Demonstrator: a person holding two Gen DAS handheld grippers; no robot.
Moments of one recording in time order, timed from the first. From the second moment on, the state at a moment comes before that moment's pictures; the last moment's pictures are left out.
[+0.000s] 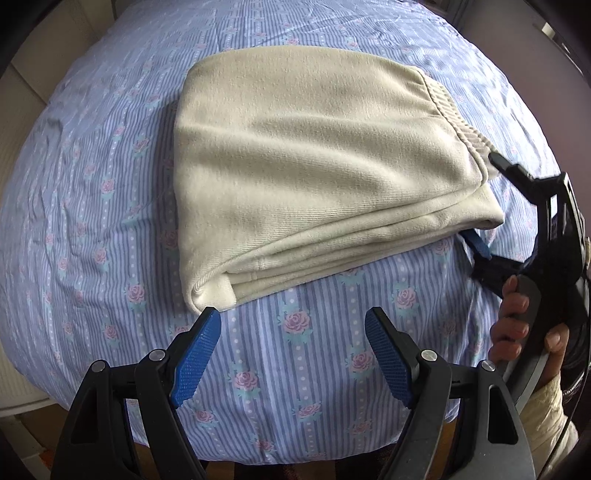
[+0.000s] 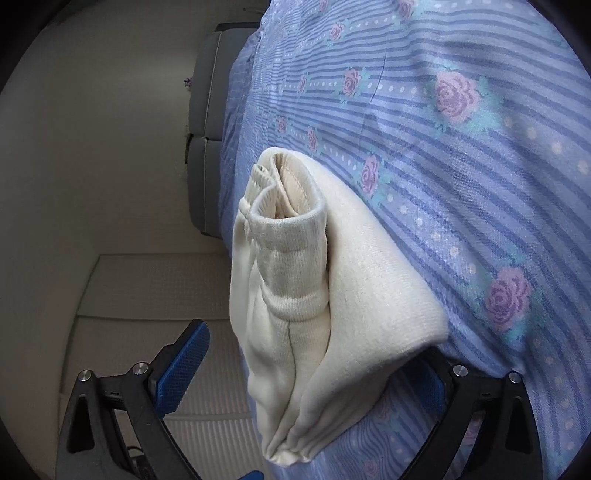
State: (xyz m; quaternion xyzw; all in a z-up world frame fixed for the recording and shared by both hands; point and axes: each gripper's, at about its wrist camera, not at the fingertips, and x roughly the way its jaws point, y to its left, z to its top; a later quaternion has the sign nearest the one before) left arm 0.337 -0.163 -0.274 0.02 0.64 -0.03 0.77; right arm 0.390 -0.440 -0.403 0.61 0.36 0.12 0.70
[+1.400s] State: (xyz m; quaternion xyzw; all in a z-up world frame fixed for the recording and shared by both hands) left arm 0.379 -0.088 -0.276 -0.07 0.59 -0.02 0.80; right arm 0.395 -0.427 -0.361 0.51 0.39 -0.05 0.77
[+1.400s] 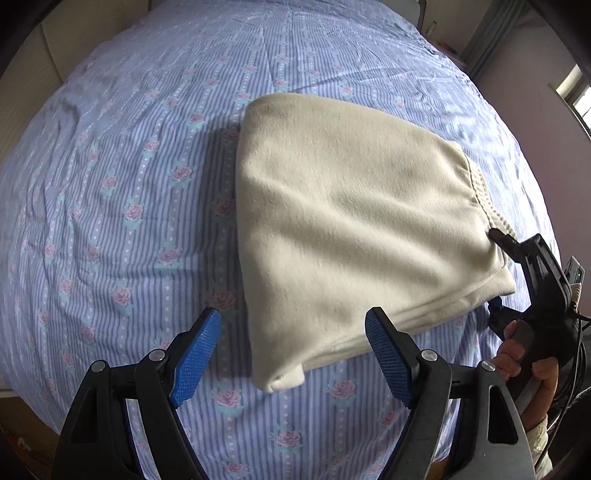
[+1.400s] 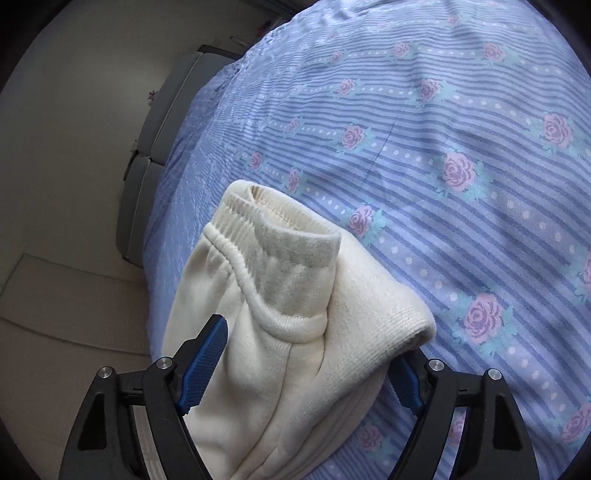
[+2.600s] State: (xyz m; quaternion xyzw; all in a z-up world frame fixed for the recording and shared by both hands) left arm 0.580 -0.045 -0.368 -0.24 0.58 -0.31 0.71; right arm 0.421 -0.395 -0.344 0.34 0.47 -0.20 0.79
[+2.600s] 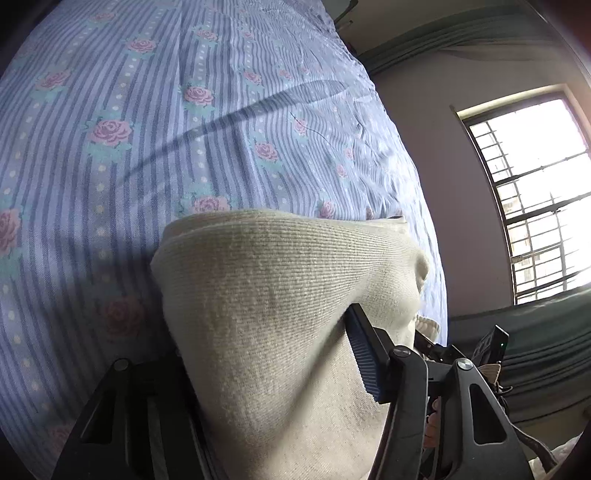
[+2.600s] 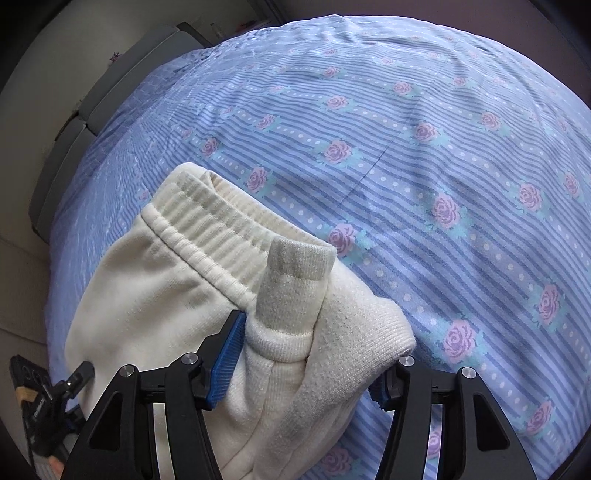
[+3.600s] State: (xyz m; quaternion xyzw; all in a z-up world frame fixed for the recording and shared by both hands) left arm 0.401 -0.019 -0.117 -0.17 0.52 -0.13 0.83; right arm 0.376 -0.344 -0.137 0.20 0.48 0.05 0.85
